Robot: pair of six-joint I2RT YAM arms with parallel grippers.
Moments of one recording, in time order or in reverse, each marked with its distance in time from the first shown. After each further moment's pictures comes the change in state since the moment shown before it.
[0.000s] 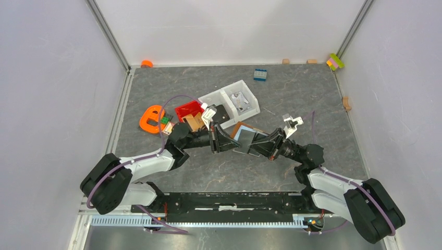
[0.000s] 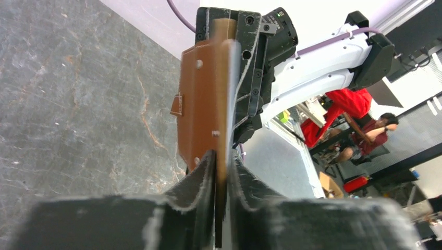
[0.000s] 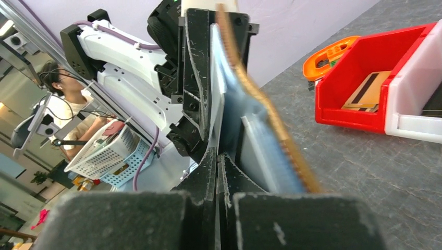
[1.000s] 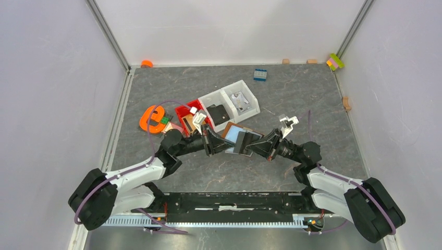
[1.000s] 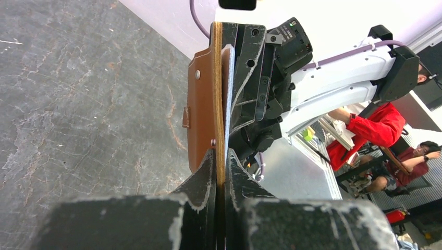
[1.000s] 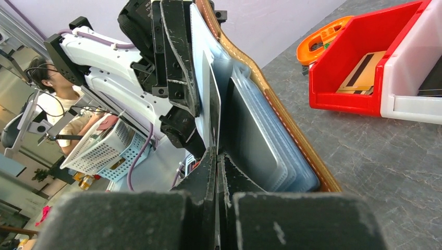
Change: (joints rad) left arm 0.001 -0.177 -0.085 -0.120 -0.140 0.061; right arm 0.006 0.005 0.012 -0.098 0.002 -0.043
